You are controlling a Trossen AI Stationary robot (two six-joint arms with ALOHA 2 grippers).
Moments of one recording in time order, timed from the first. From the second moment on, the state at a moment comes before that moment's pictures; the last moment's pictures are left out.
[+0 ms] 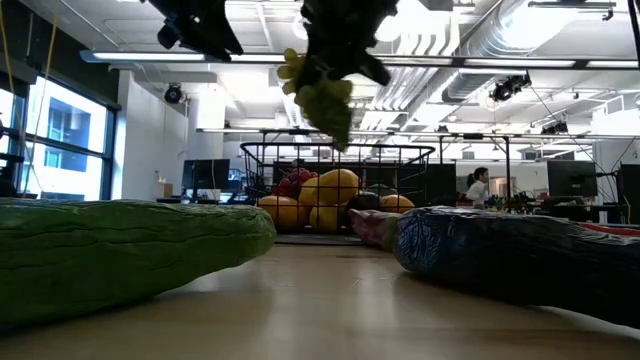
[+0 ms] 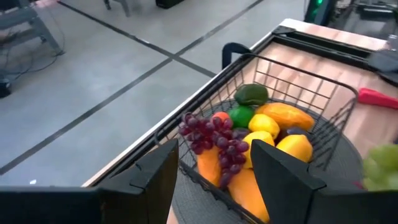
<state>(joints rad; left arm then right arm) 0.26 1.02 0.98 -0.52 -0.56 -0.21 0.04 1.82 1.59 -0.62 0.24 0.62</state>
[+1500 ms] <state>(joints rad) 0.33 1.02 0.98 -0.52 -0.45 -0.28 -0.23 2.00 1.59 -0.26 0.11 0.72</state>
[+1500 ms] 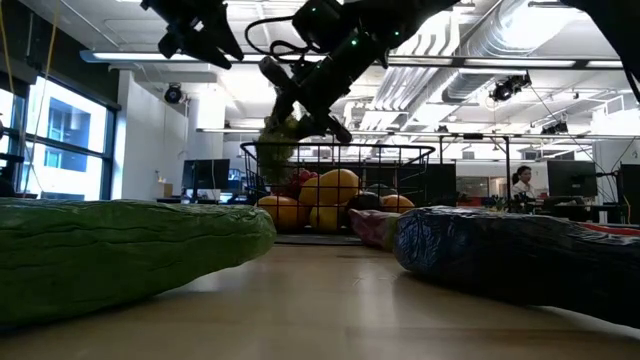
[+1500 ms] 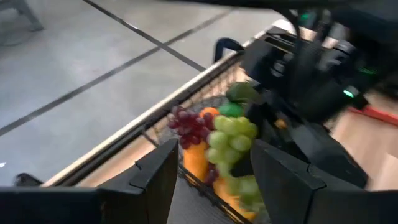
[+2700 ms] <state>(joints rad) 0.20 1.04 0.98 -0.70 -0.10 -0.58 -0.17 1.65 1.59 -0.55 0.15 0.81</state>
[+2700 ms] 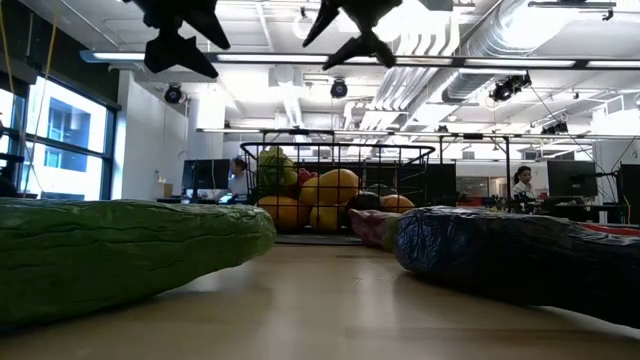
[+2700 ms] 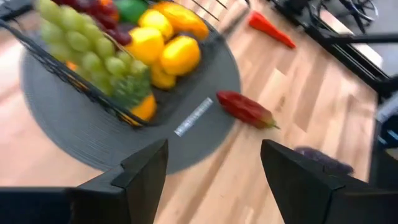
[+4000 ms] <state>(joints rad) -0.41 1.53 0.98 -0.46 -0.16 -1.41 -0.06 1.65 1.59 -0.96 0.16 0.76</state>
